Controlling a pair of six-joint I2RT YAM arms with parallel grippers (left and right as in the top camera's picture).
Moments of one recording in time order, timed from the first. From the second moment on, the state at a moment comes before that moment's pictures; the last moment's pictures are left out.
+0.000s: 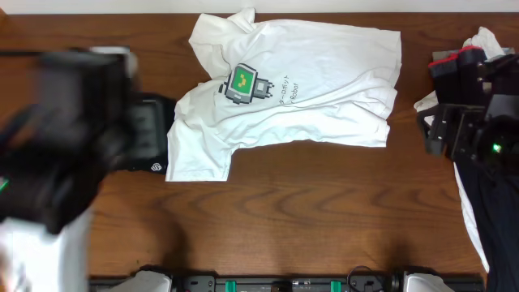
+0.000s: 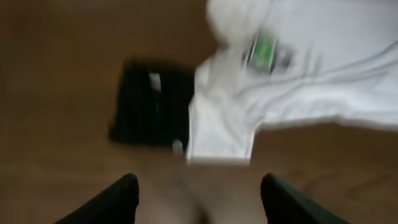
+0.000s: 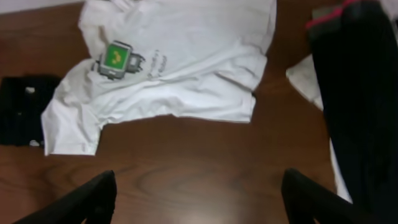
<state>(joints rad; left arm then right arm) -0.25 1.40 2.04 -1.69 -0.18 -0.23 -0.06 1.28 1.93 -1.56 -0.21 0.09</state>
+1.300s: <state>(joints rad) -0.18 1.95 1.20 -1.02 0.08 -0.36 -0.11 1.69 1.50 -1.15 -0.28 0.15</state>
